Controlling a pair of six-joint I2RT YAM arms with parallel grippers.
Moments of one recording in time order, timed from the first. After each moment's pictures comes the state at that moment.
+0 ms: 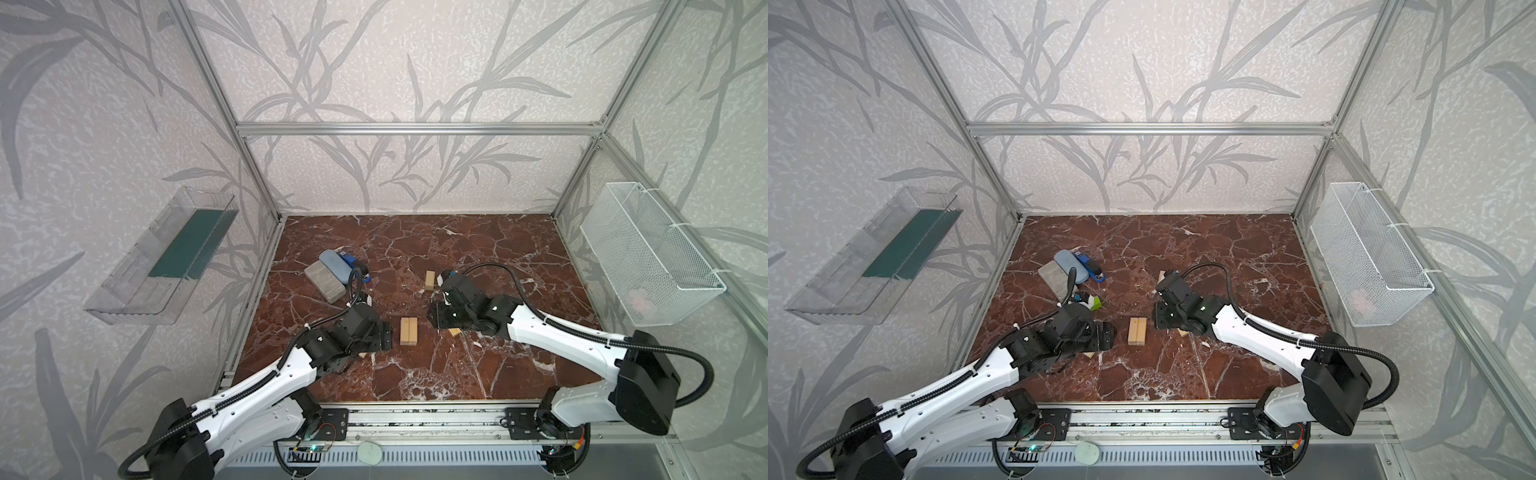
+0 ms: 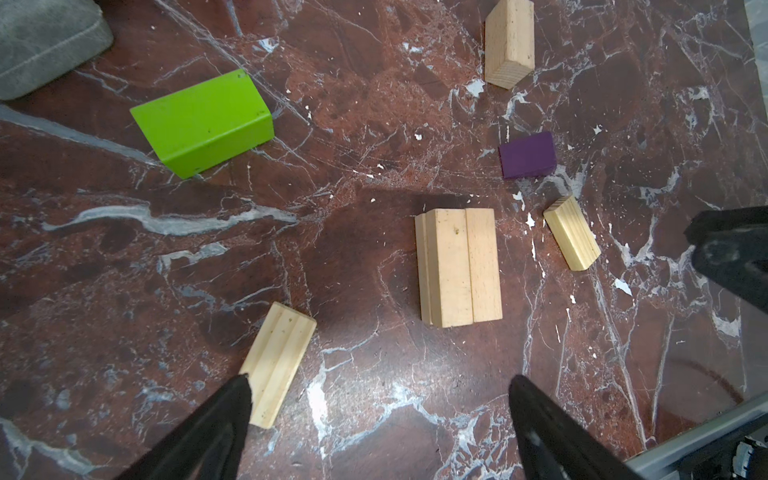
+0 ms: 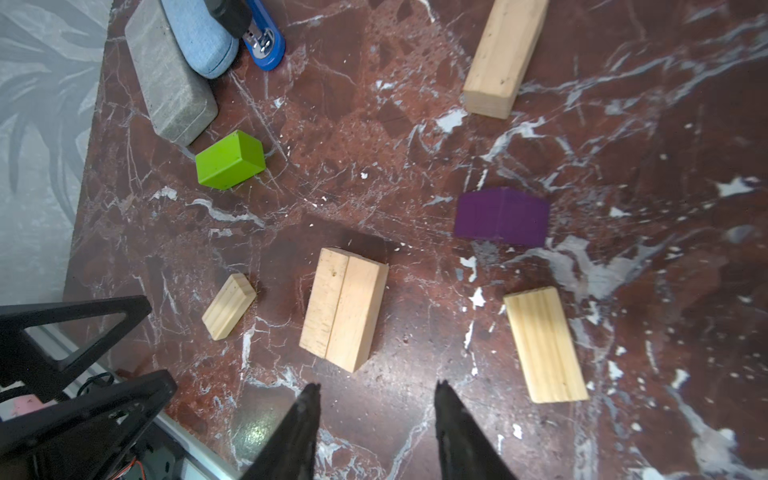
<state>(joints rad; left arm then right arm) -0.77 0.95 0.60 -0.56 -0.14 -0.76 0.83 1.38 0.95 -0.48 0.01 0.70</state>
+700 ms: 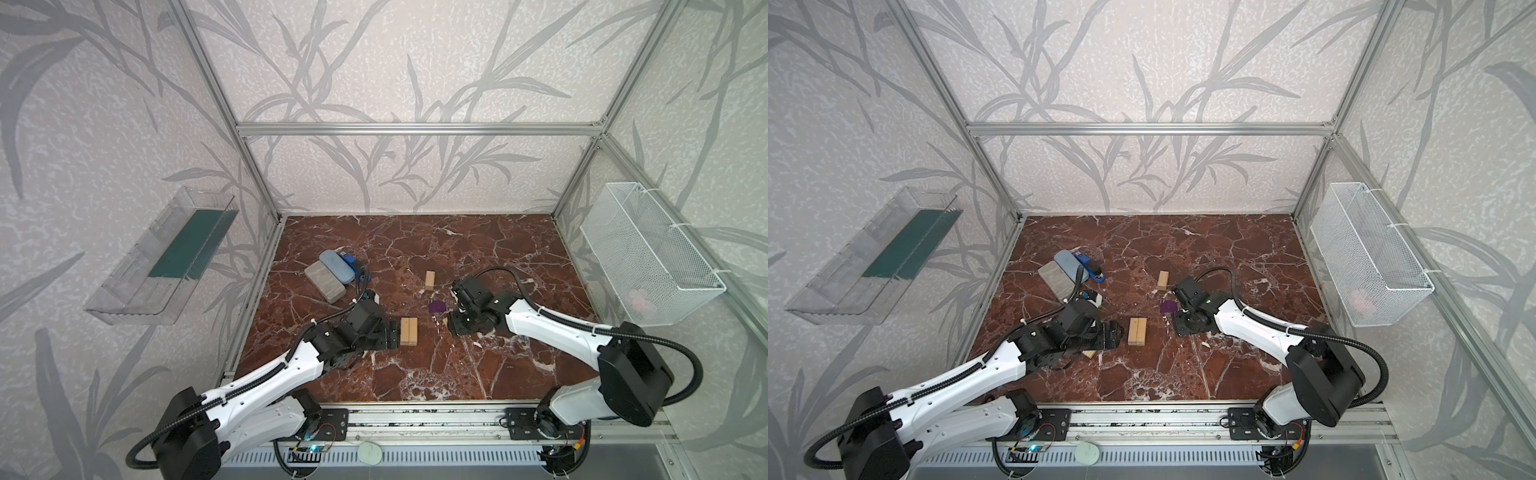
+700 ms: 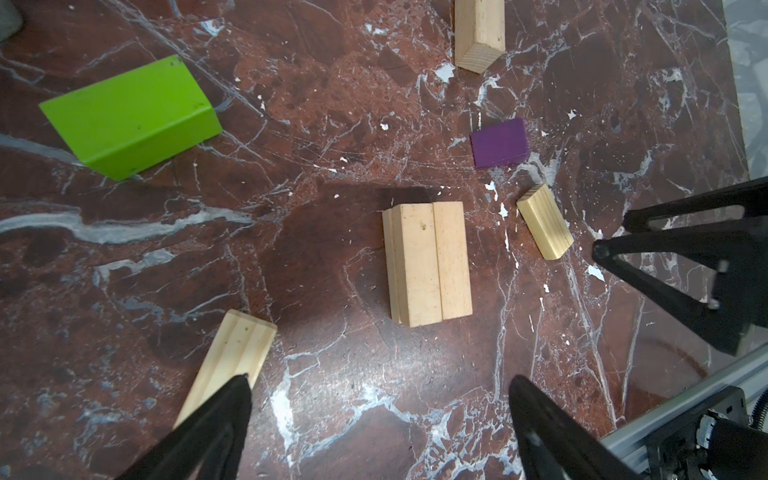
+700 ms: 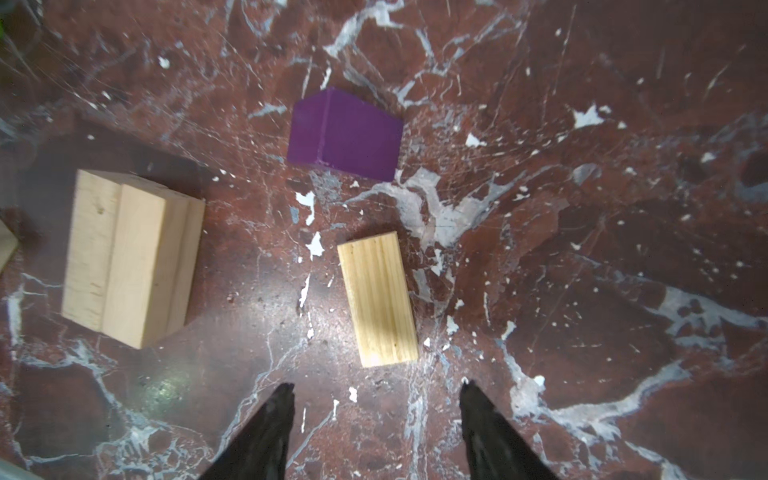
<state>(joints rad) -0.79 1.03 0.64 -0.52 -0.07 -0.76 0.70 1.49 0.89 -0.61 0.00 0.45</state>
